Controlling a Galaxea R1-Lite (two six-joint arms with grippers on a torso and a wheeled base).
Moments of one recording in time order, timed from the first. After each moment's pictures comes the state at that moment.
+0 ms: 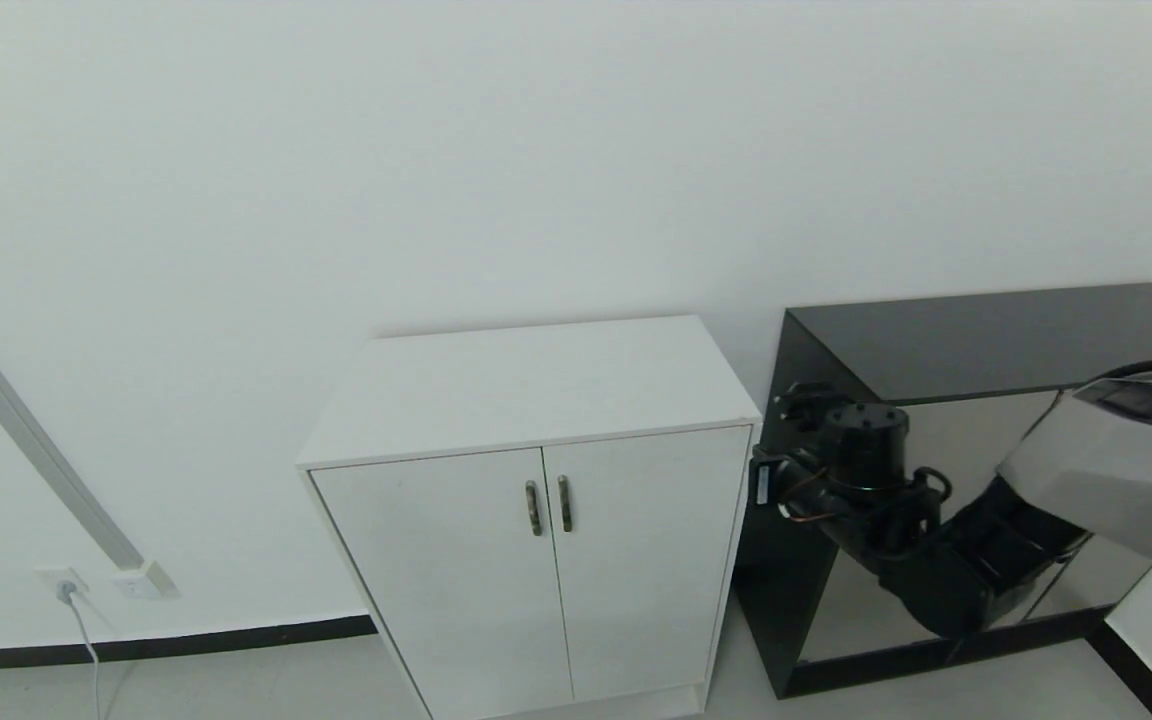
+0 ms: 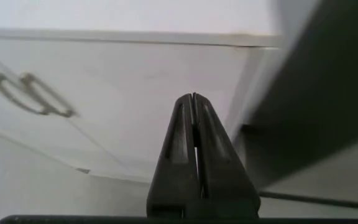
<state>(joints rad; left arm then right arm) 0.00 0.00 0.00 0.00 -0.02 0.00 0.47 2.17 -0.88 -1.06 -0.22 0.13</state>
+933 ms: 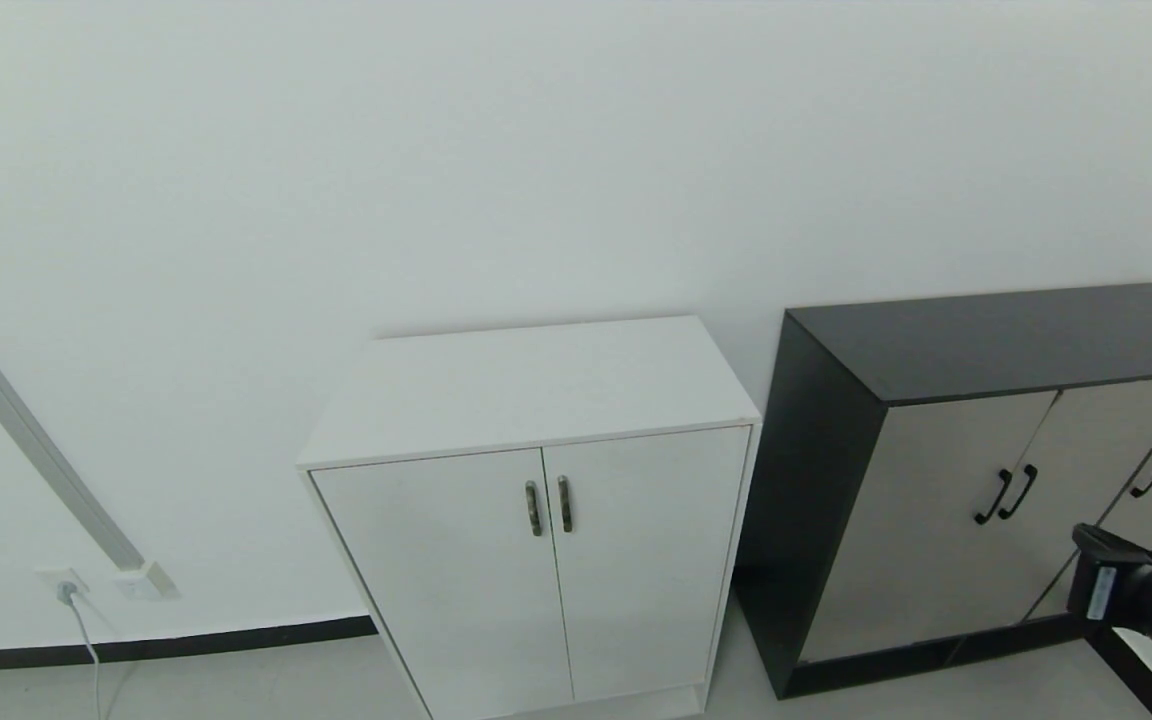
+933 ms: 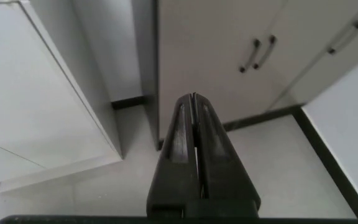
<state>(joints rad) 0.00 0.00 0.00 0.00 -0.02 0.00 0.17 1.47 -0.08 -1.15 -0.35 0.02</state>
